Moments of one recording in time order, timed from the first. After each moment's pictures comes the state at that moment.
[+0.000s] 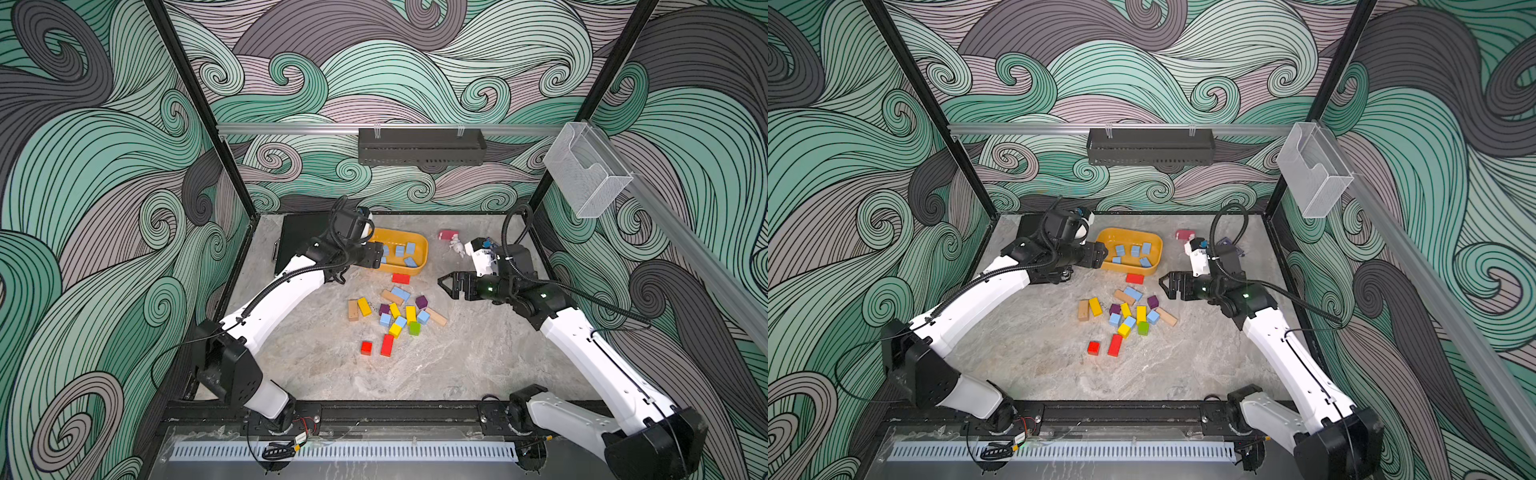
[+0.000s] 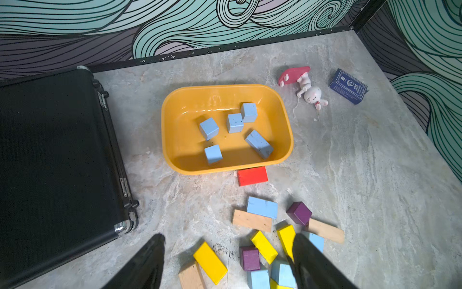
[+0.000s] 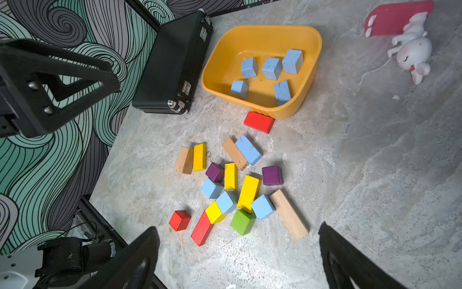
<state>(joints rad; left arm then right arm) -0.55 1.48 1.40 -0.67 -0.07 -0.24 0.35 1.07 0.96 -0.61 -0.36 0.30</state>
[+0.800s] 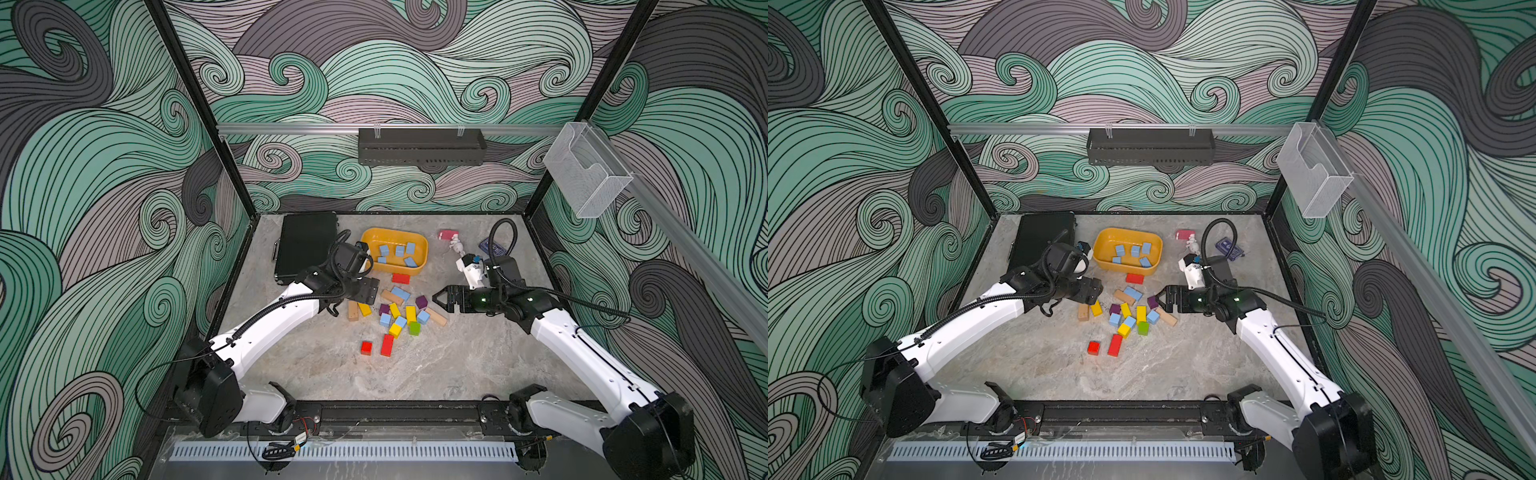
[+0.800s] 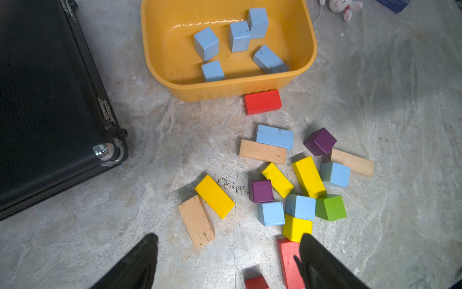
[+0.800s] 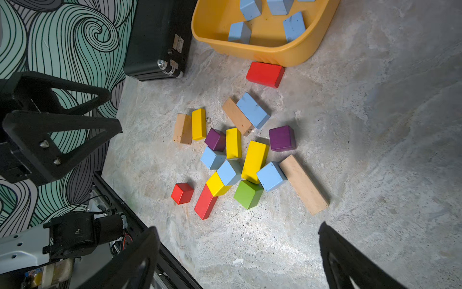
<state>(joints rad) -0.63 1.36 1.10 -0.69 -0.10 -0.26 0.37 1.12 0.84 -0.58 -0.45 0.34</state>
